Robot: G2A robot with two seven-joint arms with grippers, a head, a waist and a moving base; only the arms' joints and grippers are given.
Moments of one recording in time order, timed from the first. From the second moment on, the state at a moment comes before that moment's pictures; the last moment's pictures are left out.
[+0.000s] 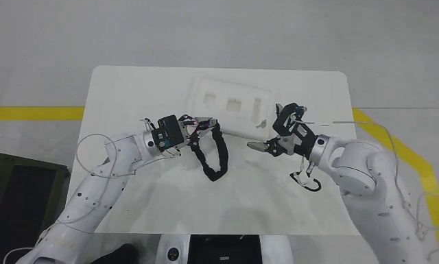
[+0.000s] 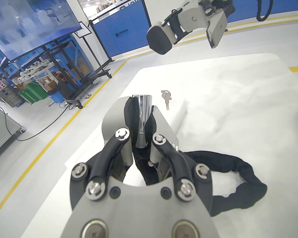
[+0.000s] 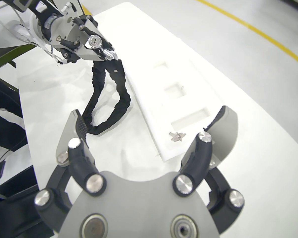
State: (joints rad) left arm 1.07 -1.02 -1.10 -1.51 1.67 -0.66 0.62; right arm -1.21 -1.07 1.31 -1.96 -0.80 -0.52 0.75
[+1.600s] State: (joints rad) left arm 1.03 -1.02 -1.07 -1.47 1.71 -0.64 0.67; right arm -1.08 -1.09 1.17 -1.67 -0.83 -0.31 0.75
